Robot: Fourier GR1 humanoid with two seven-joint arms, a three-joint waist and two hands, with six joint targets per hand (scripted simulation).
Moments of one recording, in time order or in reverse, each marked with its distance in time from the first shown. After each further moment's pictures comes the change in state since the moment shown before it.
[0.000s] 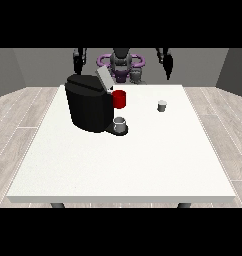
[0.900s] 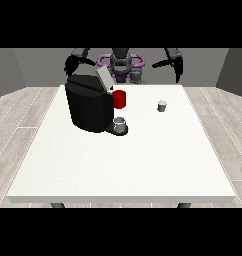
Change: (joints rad) left arm -0.100 0.197 0.137 0.130 -0.007 -0.154 -0.118; right arm 0.005 0.072 -0.060 -0.018 -0.017 -0.098 -0.083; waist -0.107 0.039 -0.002
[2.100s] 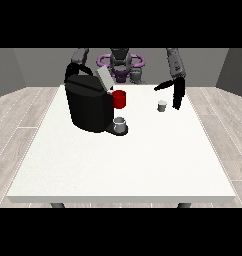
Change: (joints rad) left arm -0.327 0.086 -0.004 0.510 -0.215 0.001 -0.011; right arm -0.159 0.003 0.003 0.079 0.025 -0.056 0.074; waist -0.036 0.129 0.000
